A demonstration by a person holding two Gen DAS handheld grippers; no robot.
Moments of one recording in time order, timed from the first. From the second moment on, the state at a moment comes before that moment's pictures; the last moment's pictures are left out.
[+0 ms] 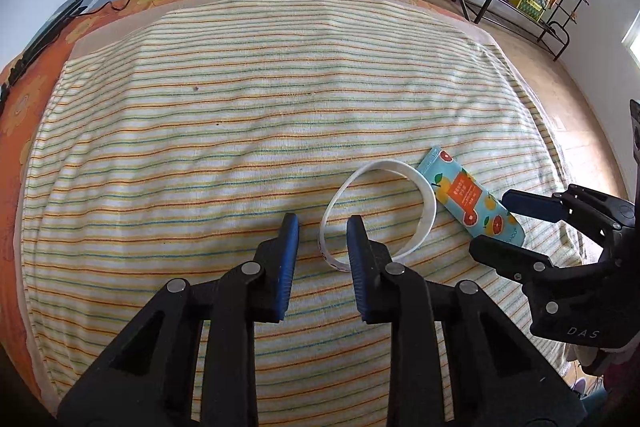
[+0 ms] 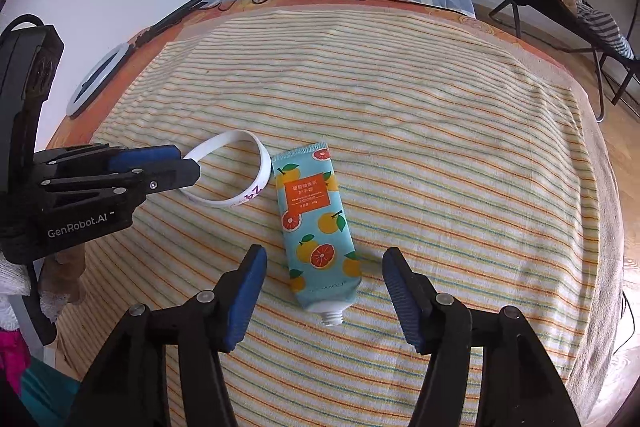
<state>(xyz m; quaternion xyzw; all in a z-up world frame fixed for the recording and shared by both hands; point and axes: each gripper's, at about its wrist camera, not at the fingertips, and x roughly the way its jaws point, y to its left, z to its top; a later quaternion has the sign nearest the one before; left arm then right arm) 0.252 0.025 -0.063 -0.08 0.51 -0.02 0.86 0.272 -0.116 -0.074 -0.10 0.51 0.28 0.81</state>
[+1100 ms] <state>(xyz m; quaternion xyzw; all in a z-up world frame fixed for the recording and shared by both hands) 0.133 0.033 0.020 -0.03 0.44 0.00 0.90 0.192 -0.109 -0.019 -0.12 0.45 0.28 0.84</state>
